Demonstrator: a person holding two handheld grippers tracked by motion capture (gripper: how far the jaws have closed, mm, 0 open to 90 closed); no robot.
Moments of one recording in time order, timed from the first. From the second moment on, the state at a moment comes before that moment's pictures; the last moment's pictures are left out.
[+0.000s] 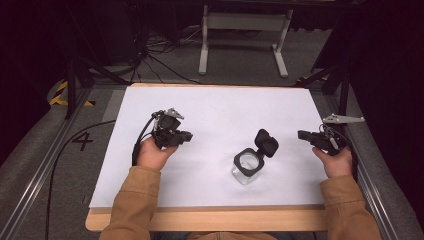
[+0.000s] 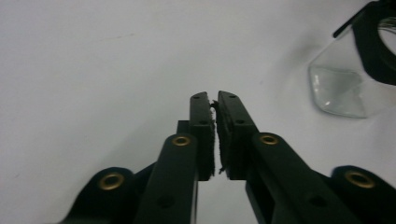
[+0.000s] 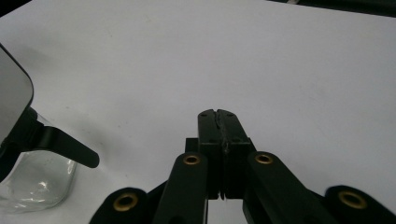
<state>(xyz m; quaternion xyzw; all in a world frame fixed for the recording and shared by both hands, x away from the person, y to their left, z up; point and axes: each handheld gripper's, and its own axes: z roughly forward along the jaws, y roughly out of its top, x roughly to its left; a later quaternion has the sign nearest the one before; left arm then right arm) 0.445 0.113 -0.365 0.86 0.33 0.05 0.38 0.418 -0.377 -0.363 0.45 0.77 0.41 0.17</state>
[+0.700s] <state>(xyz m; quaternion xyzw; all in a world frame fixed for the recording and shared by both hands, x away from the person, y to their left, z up) 0.404 0.026 -0.350 0.88 0.21 0.00 0.42 0.402 -0.345 -0.341 0.40 0.79 0.44 0.16</state>
